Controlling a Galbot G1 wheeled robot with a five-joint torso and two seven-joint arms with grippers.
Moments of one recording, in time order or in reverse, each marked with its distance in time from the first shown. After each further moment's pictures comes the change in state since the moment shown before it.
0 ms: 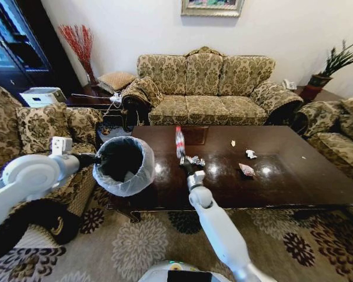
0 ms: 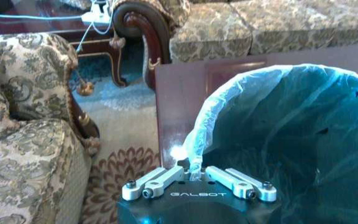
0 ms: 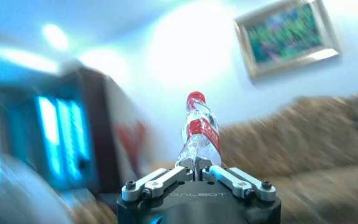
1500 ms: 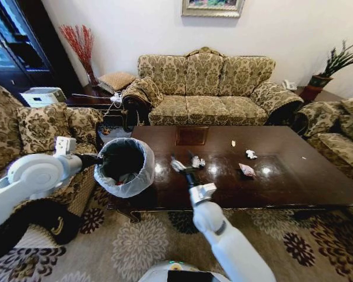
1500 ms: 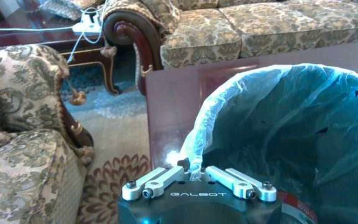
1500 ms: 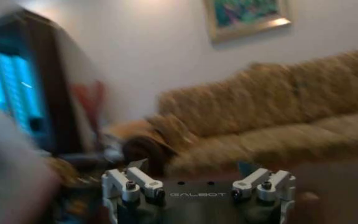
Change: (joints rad) left arm -0.025 -0.018 0.039 -0.058 0.047 -0.019 -0.005; right arm -0.166 -0.127 0.041 0.017 0.014 -0.080 0.169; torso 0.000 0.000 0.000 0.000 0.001
